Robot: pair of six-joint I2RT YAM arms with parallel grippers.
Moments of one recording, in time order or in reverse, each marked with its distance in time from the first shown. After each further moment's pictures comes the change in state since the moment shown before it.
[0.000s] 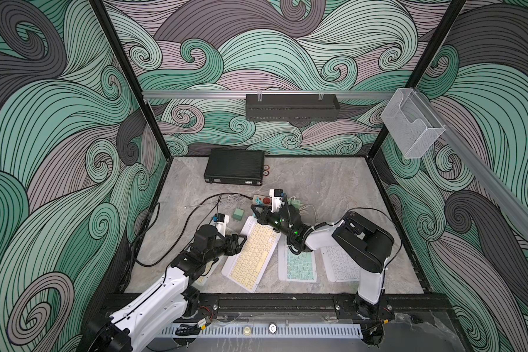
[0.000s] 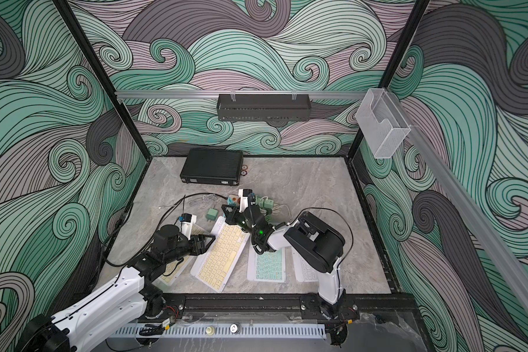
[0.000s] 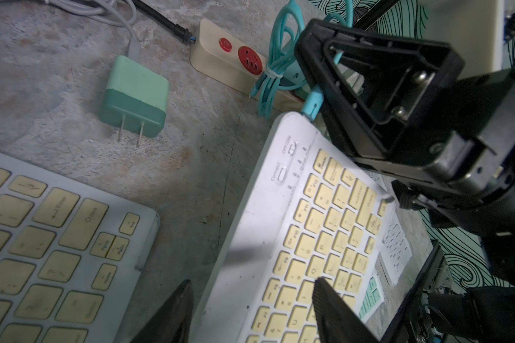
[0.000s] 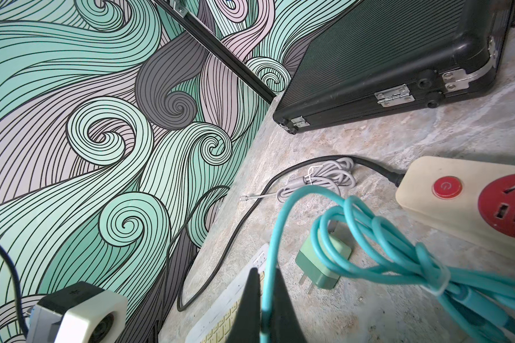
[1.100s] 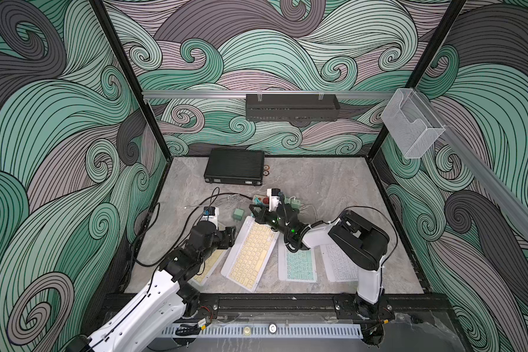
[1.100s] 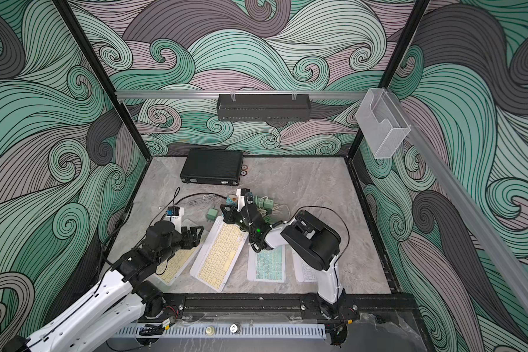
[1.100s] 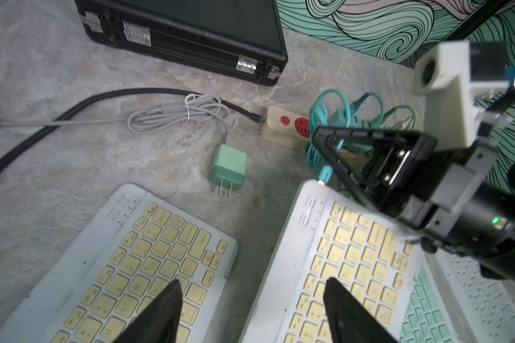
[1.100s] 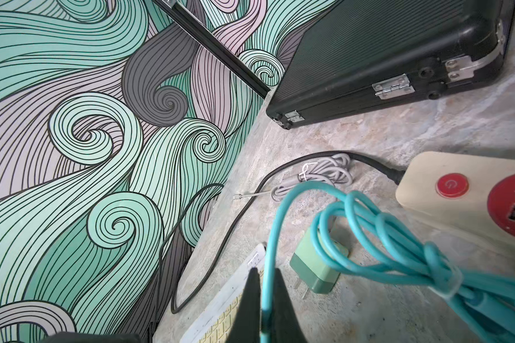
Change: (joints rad) left arm -0.086 -0.185 0.151 -0.357 -0.394 0.084; right arm 0.000 0.037 0.050 -0.038 0.002 -0.001
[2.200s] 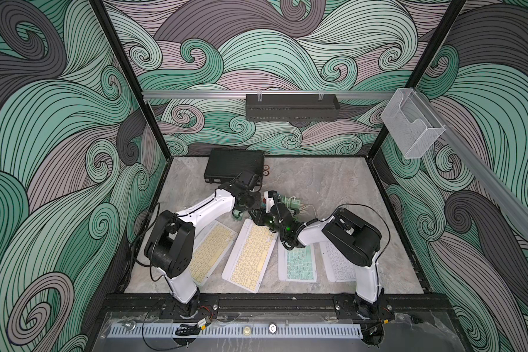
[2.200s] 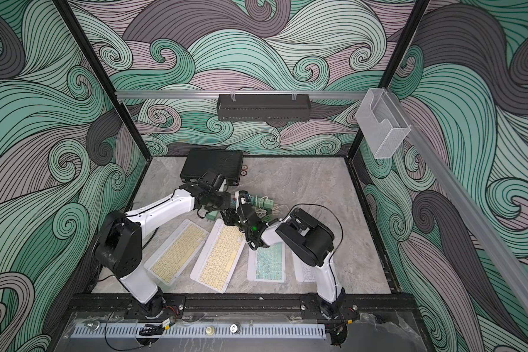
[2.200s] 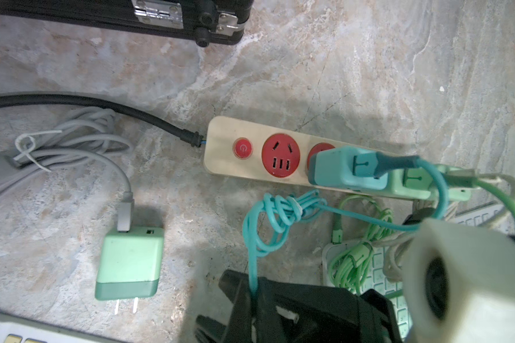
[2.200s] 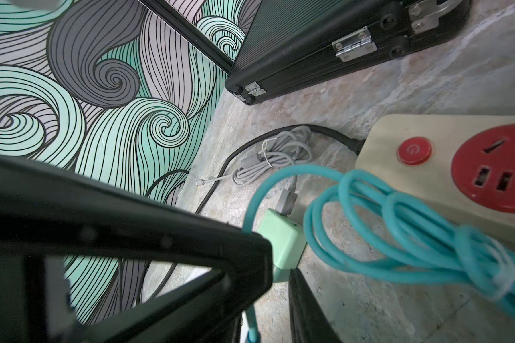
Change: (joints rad) left arm 0.000 1.113 0.874 -0.190 0.139 0.005; right arm 0.000 0.081 0.065 -0.115 0.015 0.010
